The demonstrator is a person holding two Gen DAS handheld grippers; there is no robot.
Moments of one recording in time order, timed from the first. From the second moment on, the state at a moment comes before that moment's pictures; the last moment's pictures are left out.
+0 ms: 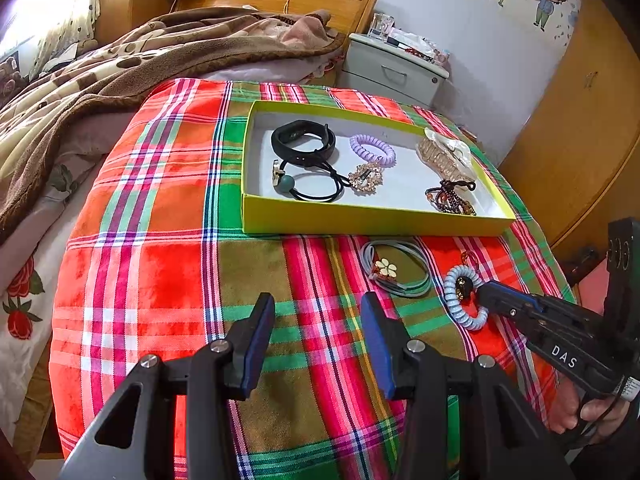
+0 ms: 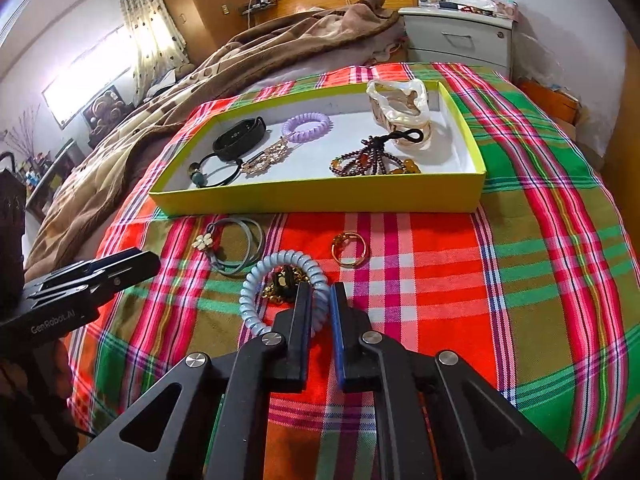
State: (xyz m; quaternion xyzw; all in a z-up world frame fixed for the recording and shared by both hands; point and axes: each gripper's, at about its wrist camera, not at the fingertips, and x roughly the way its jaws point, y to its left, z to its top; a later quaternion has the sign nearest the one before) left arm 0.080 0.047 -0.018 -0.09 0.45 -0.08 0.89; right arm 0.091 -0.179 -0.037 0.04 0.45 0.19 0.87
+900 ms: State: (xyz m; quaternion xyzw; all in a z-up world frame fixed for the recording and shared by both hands) left arm 0.120 0.001 -0.021 -0.05 0.48 -0.10 0.87; right arm 0.086 -0.222 -0.005 0.13 0.39 0.21 0.89
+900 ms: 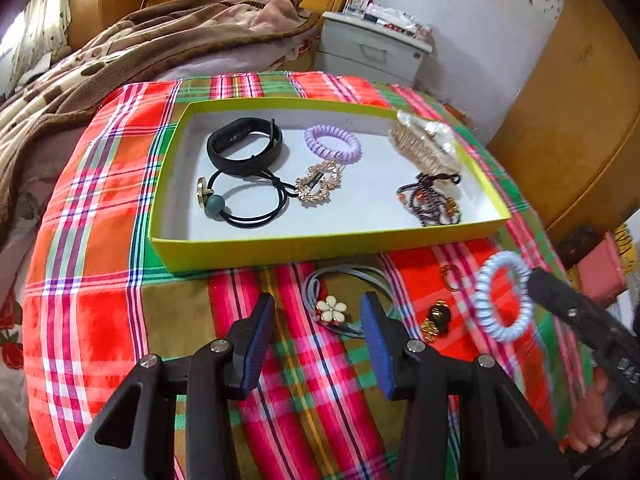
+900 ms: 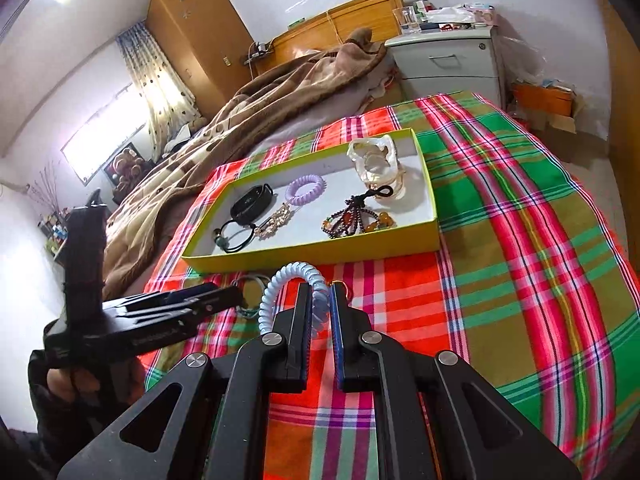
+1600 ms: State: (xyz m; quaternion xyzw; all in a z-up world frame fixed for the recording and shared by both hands) left arm 0.119 0.003 -0.026 -0.03 0.48 -0.05 0.88; right arm 0.095 -0.234 -0.008 0.15 0.39 0.21 0.88
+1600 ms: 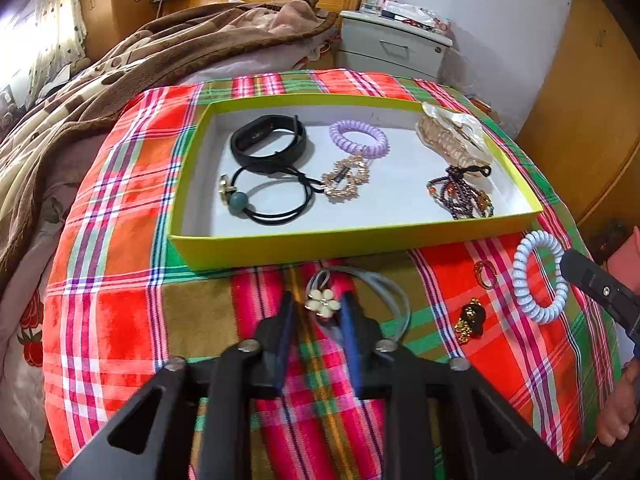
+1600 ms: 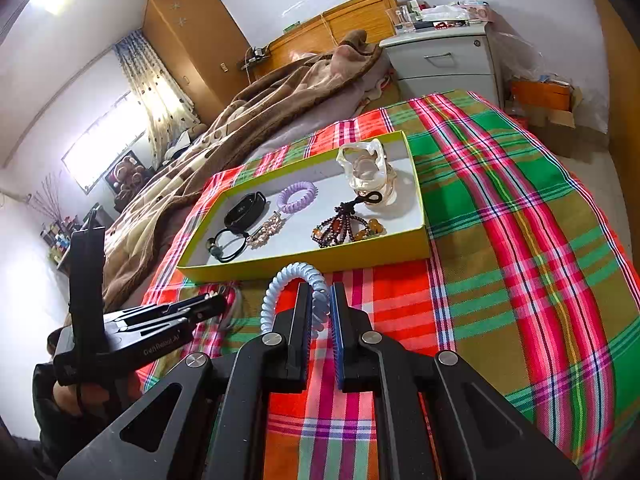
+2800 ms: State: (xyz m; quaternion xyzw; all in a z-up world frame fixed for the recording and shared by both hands) left arm 0.116 0.044 0.026 -0.08 0.42 -0.05 0.90; right arm 0.127 -0.204 0.023 0.12 0.37 0.21 0.90
